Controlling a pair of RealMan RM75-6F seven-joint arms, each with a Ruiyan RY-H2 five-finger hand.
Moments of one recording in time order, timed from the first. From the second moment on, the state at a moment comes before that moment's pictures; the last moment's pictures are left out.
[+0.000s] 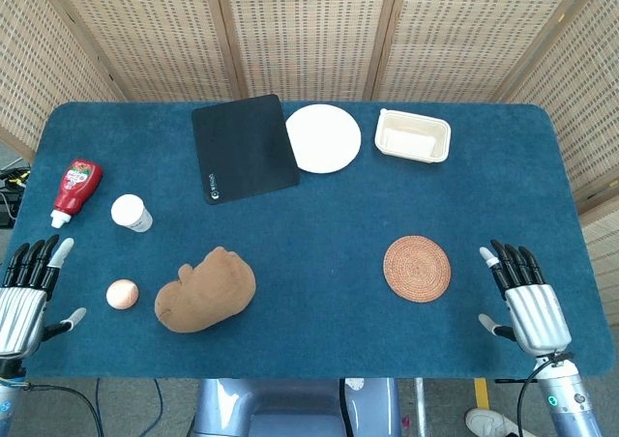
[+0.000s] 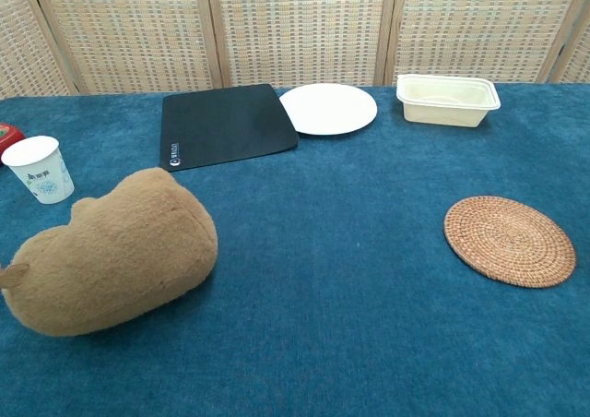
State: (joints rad) left arm -0.08 -1.25 -0.03 -1.48 1.62 1.60 0.08; right arm 0.15 -1.20 0.04 -1.61 -1.60 1.47 -0.16
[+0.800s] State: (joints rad) left arm -0.32 -1.10 -0.15 -1.43 1.44 1.19 0.01; right arm 0.15 -1.21 0.05 -1.60 -1.58 1.46 -0.16
